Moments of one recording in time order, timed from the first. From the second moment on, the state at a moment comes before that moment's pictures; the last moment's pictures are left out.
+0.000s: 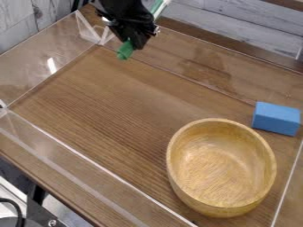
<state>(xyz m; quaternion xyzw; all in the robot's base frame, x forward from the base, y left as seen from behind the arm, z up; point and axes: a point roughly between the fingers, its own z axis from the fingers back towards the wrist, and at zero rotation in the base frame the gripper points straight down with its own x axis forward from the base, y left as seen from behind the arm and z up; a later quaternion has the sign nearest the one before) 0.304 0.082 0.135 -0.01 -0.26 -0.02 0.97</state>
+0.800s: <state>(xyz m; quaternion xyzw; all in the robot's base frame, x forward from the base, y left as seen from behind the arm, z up) 0.282 0.054 0.148 -0.01 -0.27 -0.01 0.96</state>
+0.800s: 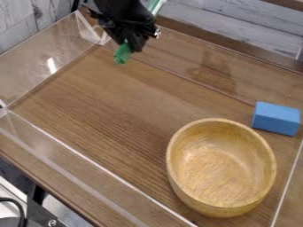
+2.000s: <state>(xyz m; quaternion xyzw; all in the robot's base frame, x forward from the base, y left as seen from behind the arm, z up) 0.219 -0.087 0.122 -0.02 -0.29 -0.10 0.95</state>
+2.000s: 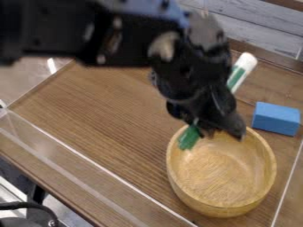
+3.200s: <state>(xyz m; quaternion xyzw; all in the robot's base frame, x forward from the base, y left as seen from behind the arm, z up) 0.210 -0.094 0.094 -0.02 -0.30 -0.06 0.95</state>
